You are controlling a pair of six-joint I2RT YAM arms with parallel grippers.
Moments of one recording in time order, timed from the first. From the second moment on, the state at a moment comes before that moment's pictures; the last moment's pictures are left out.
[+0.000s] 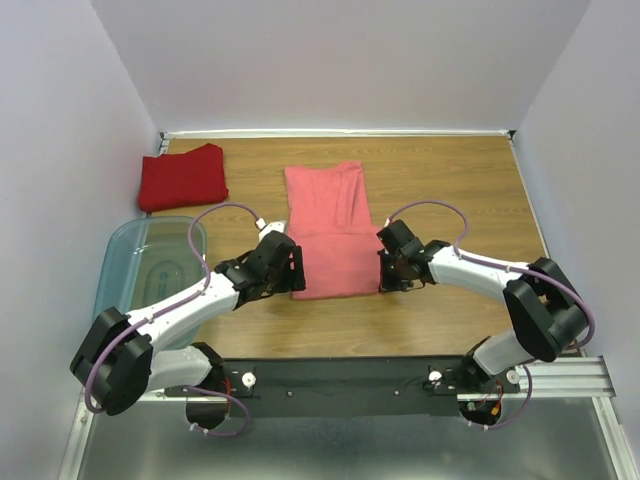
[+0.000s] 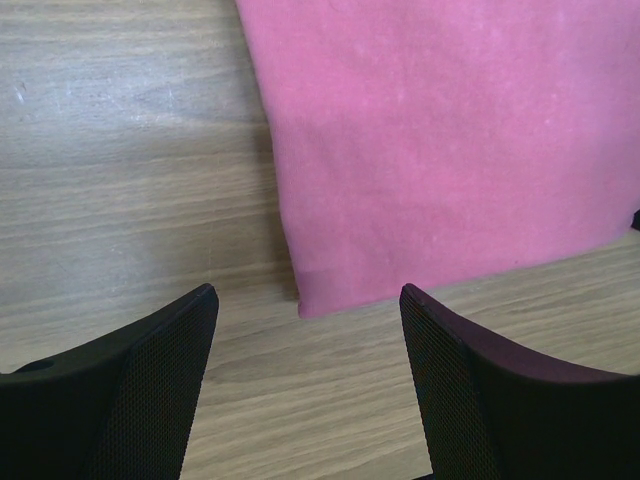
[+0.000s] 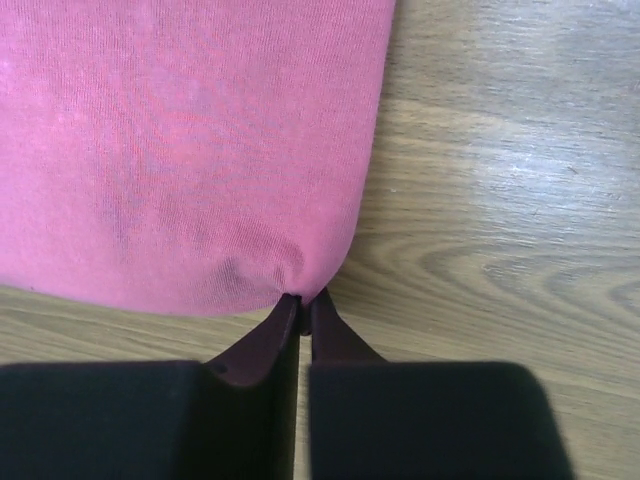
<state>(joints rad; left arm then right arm) -0.71 1.18 0.65 -0.38 -0.17 -0.69 0.65 1.51 0.77 -0.40 0.02 0.57</state>
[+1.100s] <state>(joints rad) -0.80 1.46 0.76 -0.50 -0.24 -0.74 0.68 1.50 0.74 -0.33 0.05 0.53</state>
